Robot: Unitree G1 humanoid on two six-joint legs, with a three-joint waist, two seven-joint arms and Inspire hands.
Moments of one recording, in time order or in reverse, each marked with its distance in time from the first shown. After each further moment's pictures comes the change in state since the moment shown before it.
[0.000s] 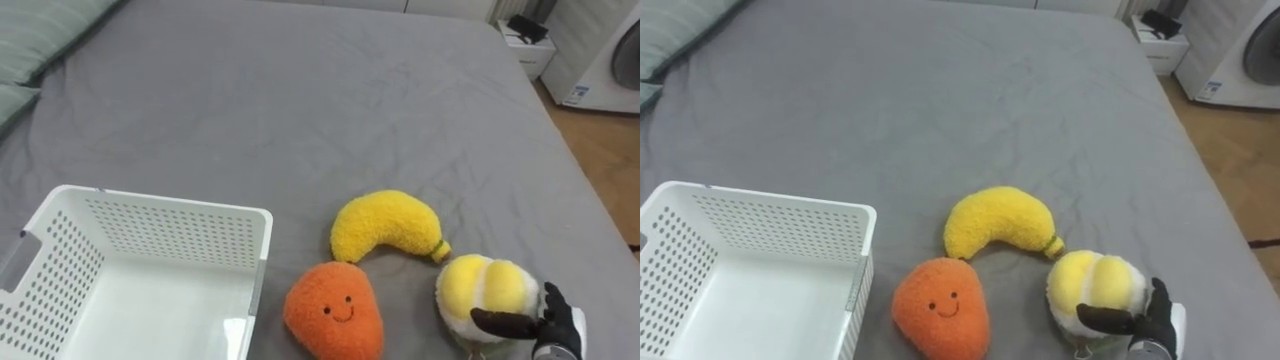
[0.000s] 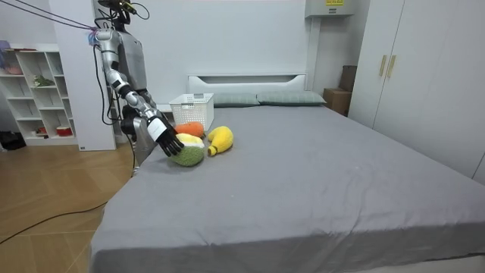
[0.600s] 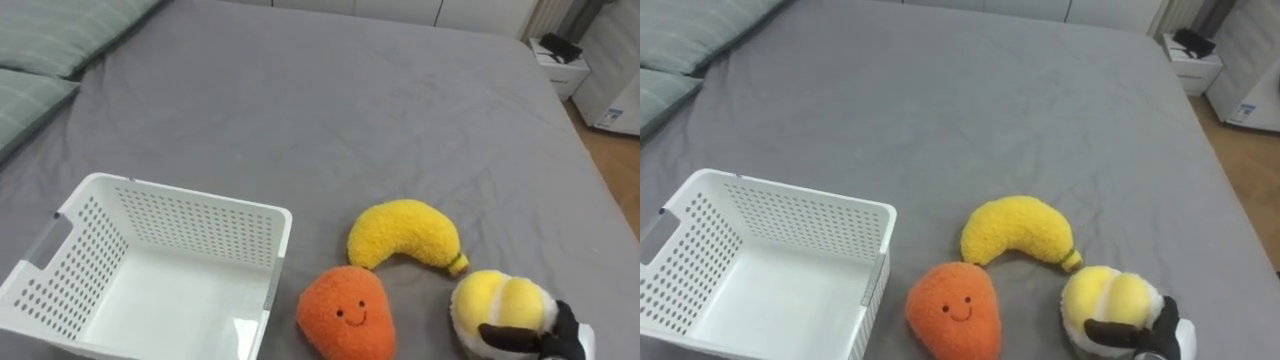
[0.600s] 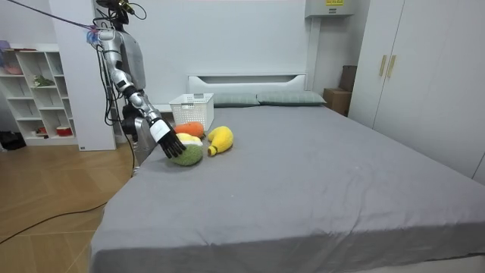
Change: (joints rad) left arm 0.013 -0.001 0.001 0.015 0.040 0.023 -0.007; right arm -0.029 0.004 0.001 0.152 -0.071 0.001 -0.071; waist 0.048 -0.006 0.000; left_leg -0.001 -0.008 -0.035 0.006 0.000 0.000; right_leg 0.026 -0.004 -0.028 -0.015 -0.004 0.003
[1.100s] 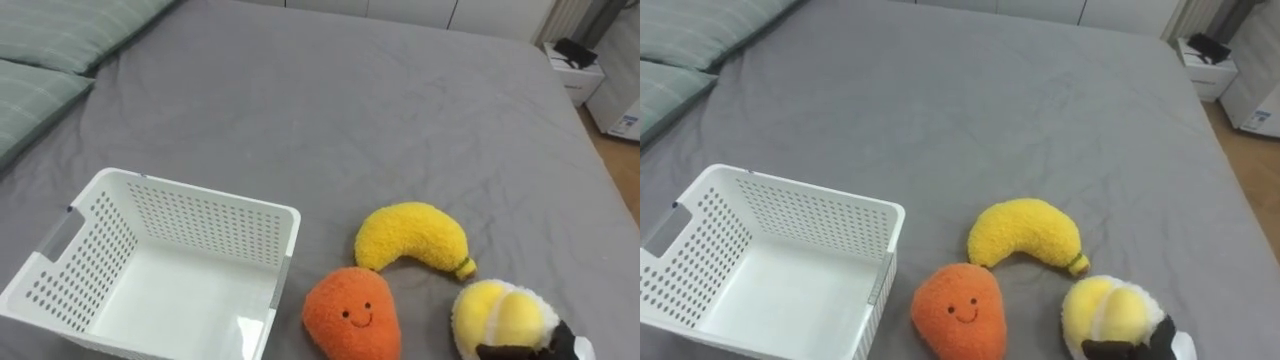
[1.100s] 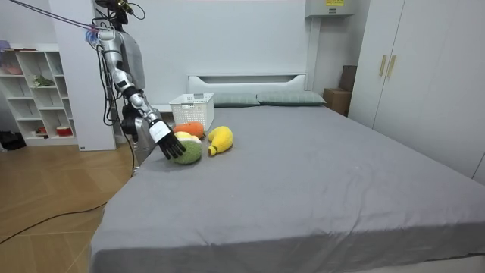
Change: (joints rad) left arm -0.003 -0.004 -0.009 0.013 0.007 0.015 -0.023; right arm 0.000 -0.003 0.019 0.045 -0.074 0.001 -0.009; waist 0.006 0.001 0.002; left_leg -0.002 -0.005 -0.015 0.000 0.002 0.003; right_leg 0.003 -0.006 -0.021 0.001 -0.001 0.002
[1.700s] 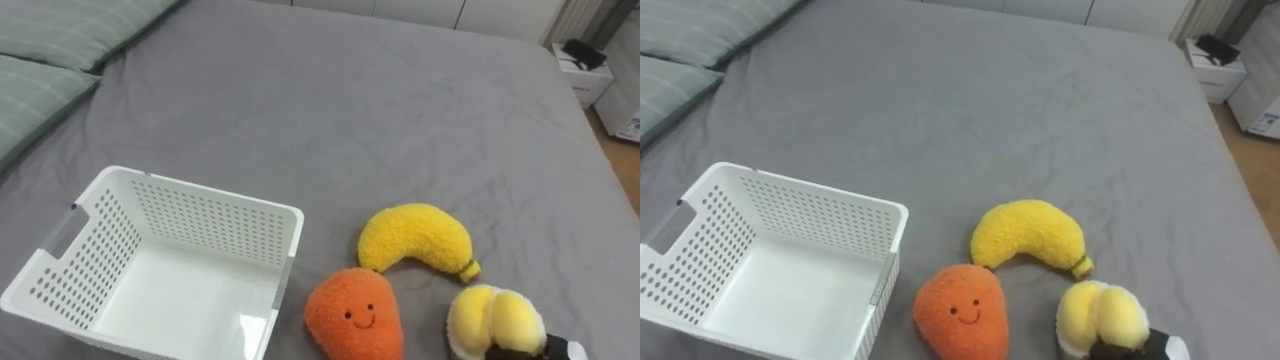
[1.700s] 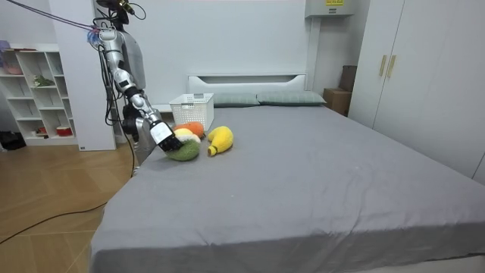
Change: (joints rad) left arm -0.023 0.009 -0.001 0.000 -0.001 -0.008 -0.020; right arm -0.018 -0.015 0.055 0.045 0.016 0.001 0.033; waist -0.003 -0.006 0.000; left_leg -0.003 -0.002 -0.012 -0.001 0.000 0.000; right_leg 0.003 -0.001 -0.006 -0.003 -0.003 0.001
